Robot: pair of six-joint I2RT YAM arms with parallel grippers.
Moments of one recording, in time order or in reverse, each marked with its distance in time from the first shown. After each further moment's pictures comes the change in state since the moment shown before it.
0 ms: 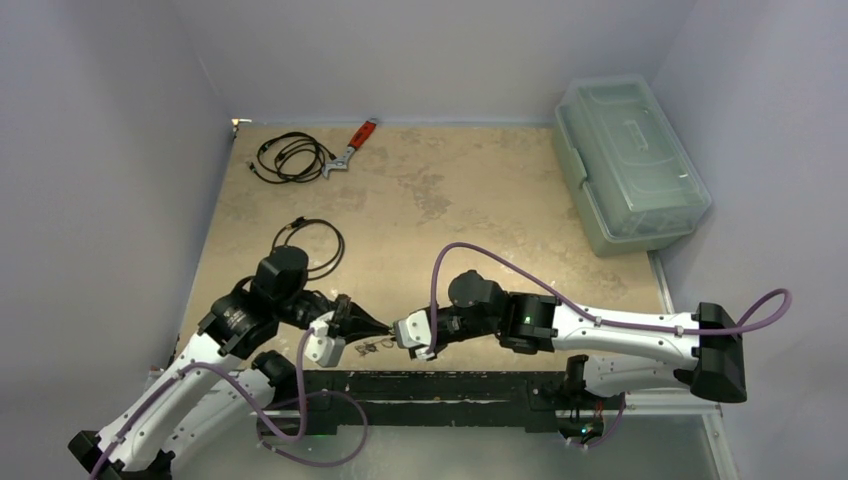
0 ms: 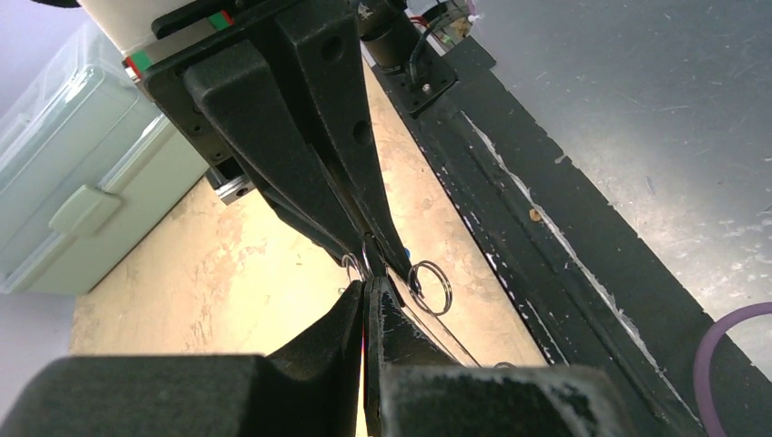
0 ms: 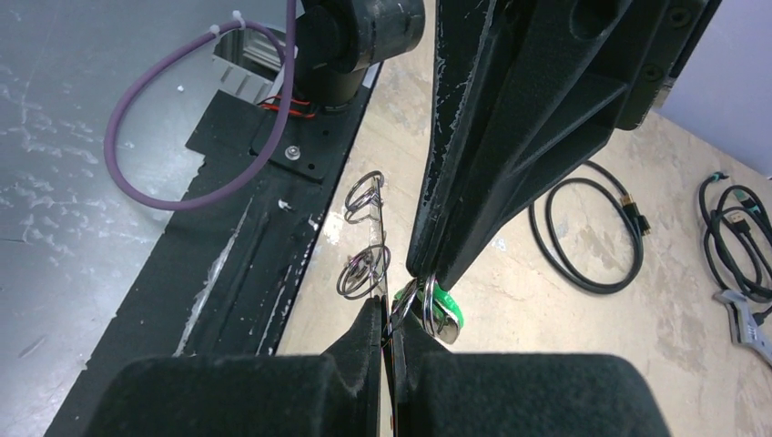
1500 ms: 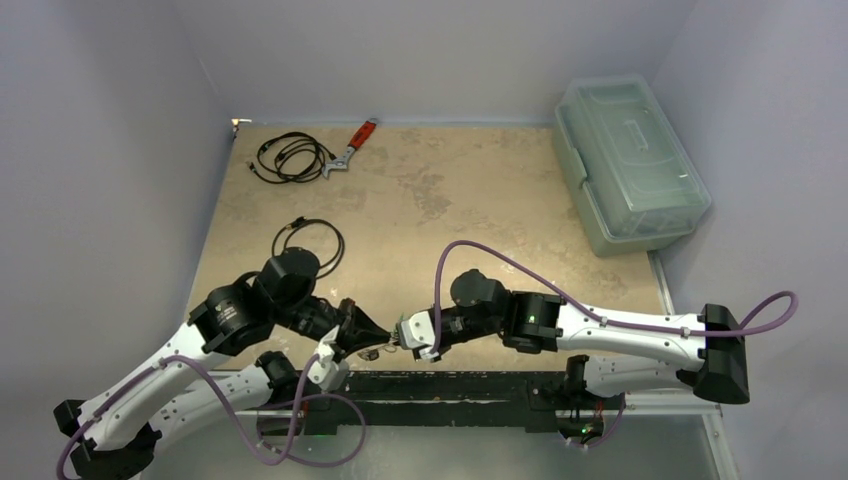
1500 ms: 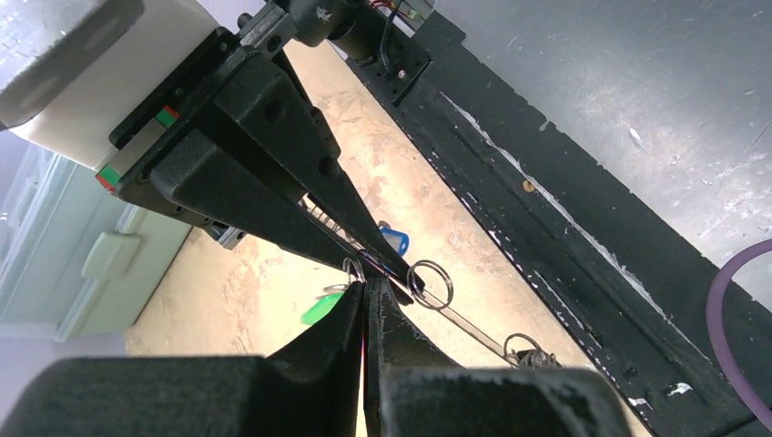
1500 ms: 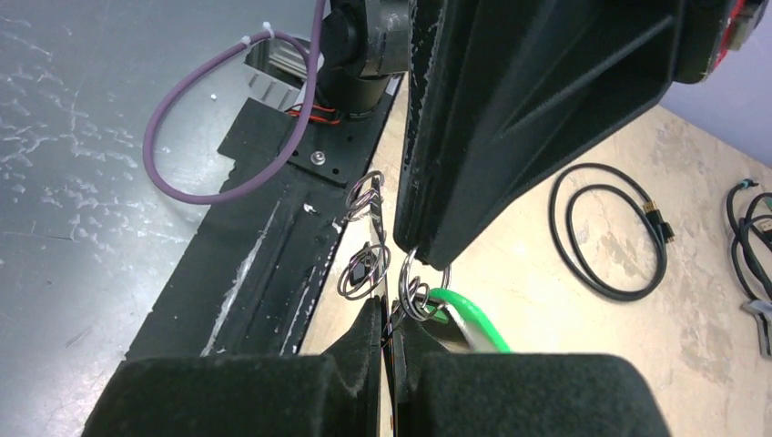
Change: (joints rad) left arm -0.234 0.079 0.186 -0.195 -0.219 0.169; right arm 0.001 -0.019 0.018 -0.057 -0.047 0.021
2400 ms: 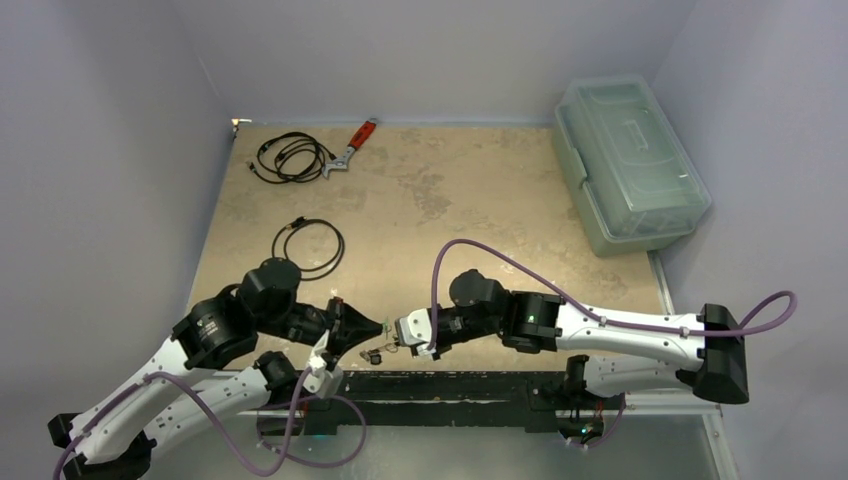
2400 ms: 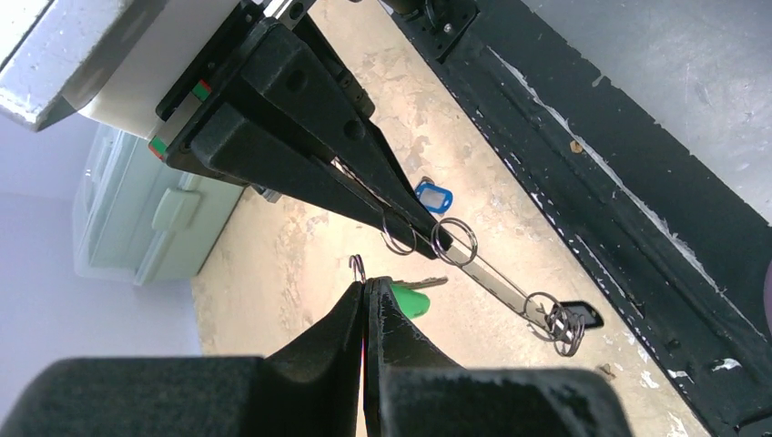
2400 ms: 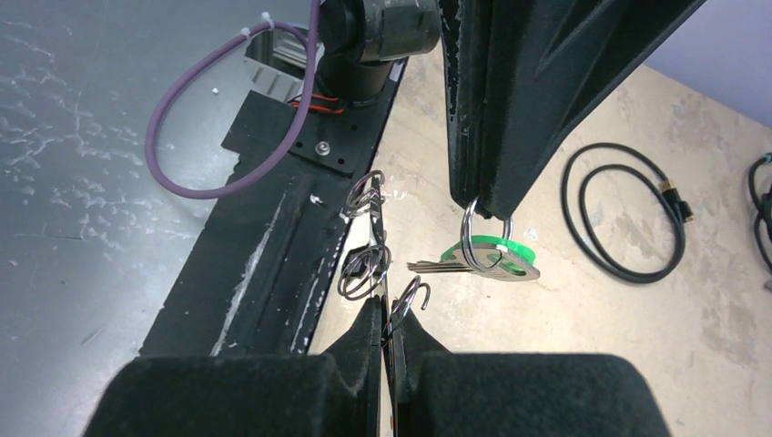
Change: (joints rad) left arm -0.013 -0.117 -0.025 0.020 -0.137 -0.008; right arm 0.000 0.001 0.000 -0.015 0.018 0.034
